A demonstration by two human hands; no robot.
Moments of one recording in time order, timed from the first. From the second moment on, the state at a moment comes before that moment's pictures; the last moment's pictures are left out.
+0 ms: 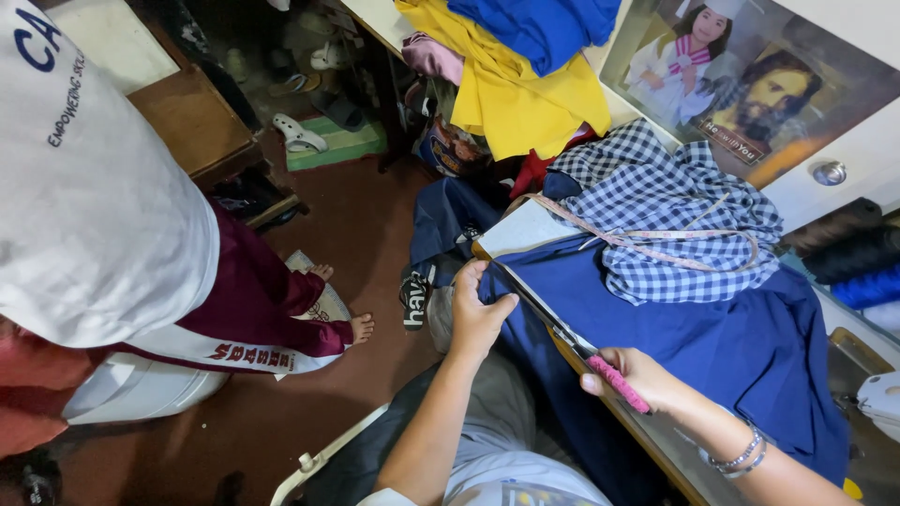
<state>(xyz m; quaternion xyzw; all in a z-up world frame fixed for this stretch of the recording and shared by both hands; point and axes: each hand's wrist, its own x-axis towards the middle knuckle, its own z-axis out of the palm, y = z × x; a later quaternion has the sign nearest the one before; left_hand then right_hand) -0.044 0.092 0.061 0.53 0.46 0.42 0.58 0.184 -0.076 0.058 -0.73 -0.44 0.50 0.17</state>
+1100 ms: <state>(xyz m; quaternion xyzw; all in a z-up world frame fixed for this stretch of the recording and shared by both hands) -0.046 0.102 0.042 0.42 0.49 0.43 0.63 0.176 -0.093 0.036 -0.72 -0.44 0.47 0.24</state>
